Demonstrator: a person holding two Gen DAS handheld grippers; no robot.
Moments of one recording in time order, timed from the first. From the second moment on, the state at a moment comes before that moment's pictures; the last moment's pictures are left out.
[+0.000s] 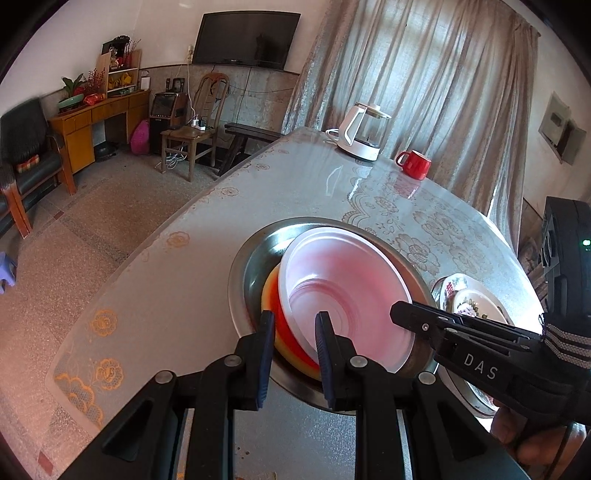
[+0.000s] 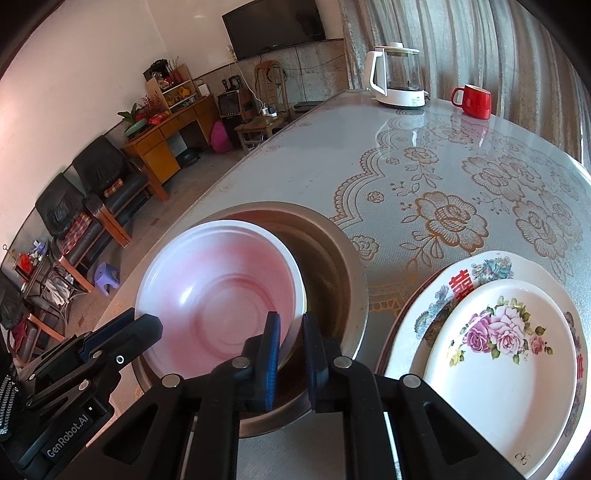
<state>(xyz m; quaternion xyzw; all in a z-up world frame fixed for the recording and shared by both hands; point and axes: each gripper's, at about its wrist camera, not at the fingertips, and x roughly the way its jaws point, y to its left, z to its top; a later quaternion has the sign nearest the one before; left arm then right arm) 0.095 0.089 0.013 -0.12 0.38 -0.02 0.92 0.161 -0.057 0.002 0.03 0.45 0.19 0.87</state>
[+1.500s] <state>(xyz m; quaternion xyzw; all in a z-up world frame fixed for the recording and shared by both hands) 0.110 0.126 -0.002 -0.15 0.39 -0.01 0.91 0.174 -0.094 0.000 0.09 0.46 0.19 0.86</state>
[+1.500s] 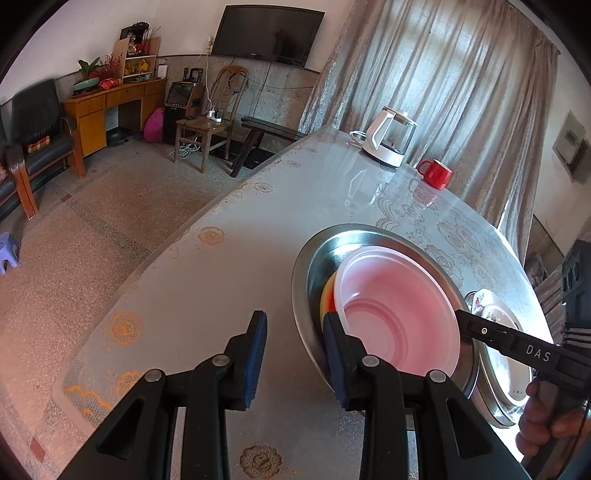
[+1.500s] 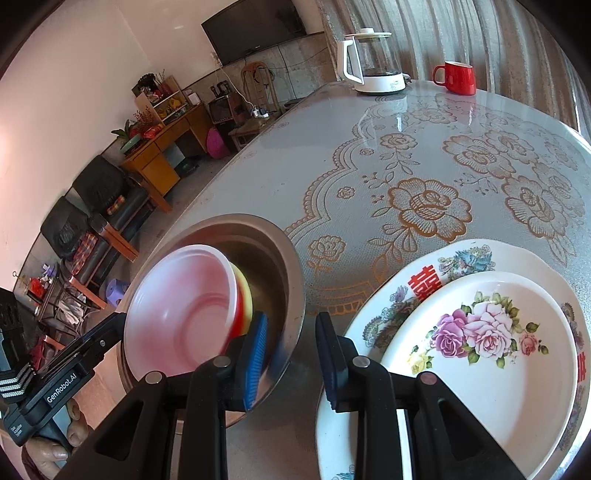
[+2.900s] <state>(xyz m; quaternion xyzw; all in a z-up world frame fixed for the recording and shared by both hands) 0.094 0.140 -0.011 -0.24 0.37 -0.10 0.89 0.170 -0.078 -0.009 0.06 0.47 0.20 0.86</state>
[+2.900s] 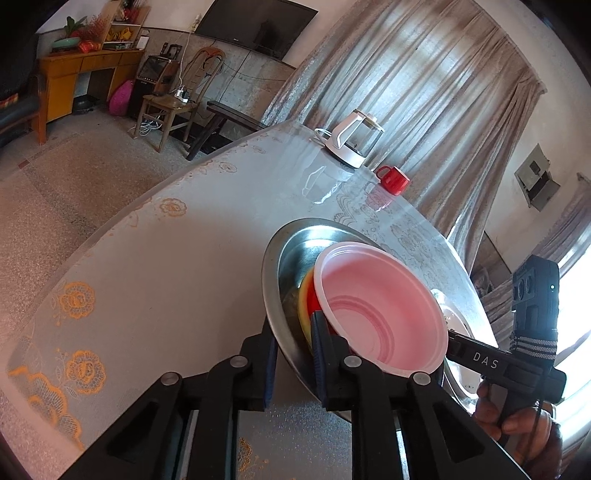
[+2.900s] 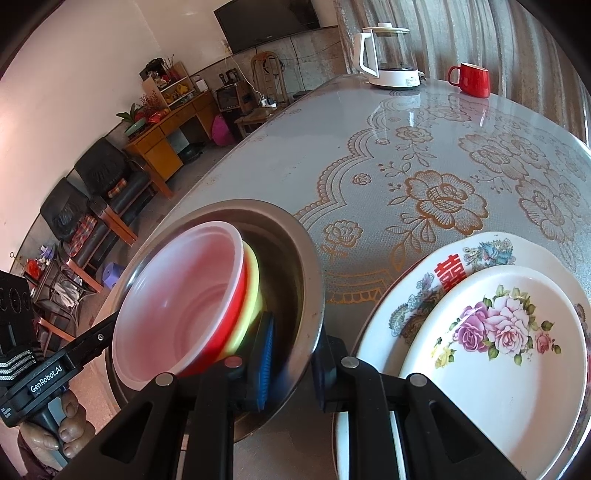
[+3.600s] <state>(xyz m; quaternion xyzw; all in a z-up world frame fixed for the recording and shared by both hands) 0.075 0.104 0.032 -0.19 0.34 -0.14 0.91 0.139 -0.110 0.021 0.08 0.42 0.19 0.88</state>
